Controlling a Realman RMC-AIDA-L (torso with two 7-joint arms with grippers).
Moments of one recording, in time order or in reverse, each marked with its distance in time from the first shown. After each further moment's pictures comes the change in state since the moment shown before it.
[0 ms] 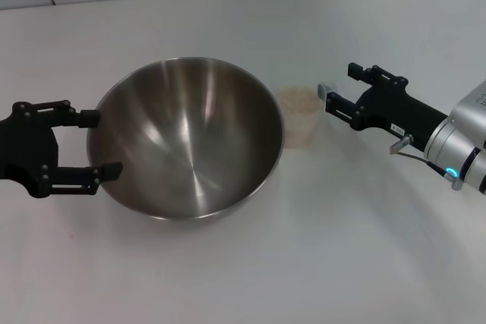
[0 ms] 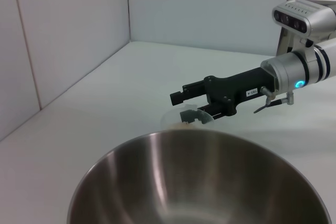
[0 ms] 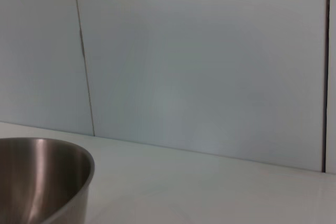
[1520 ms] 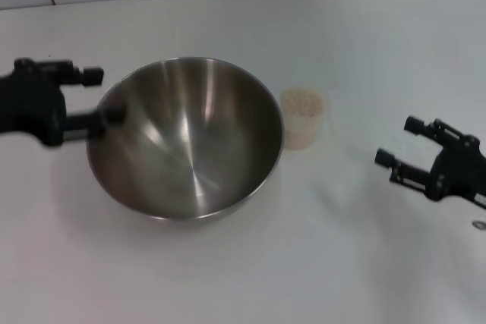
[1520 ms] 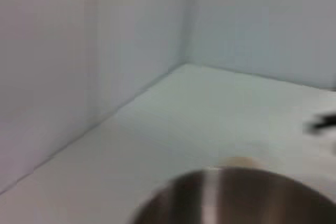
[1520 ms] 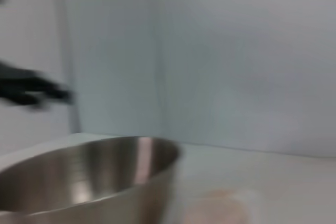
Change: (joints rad) left arm -0.033 0.002 0.035 0.005 -0.051 -0.128 -0.117; right arm -0.250 0.000 -0.114 -0.270 -0.075 -0.450 0.196
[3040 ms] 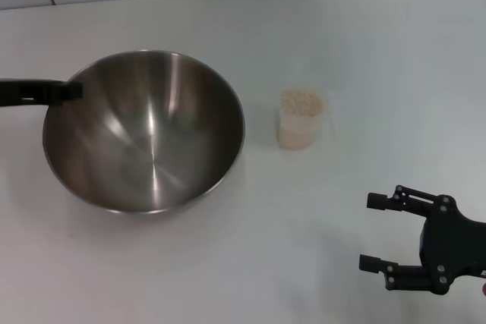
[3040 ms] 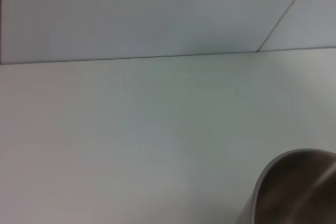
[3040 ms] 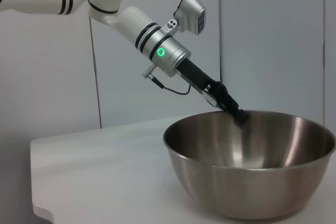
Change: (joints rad) left arm -0.107 0.009 0.071 -0.157 0.276 -0.354 -0.686; right arm -0.064 -0.002 -0.366 -0.177 -0.003 -0.261 -0.016
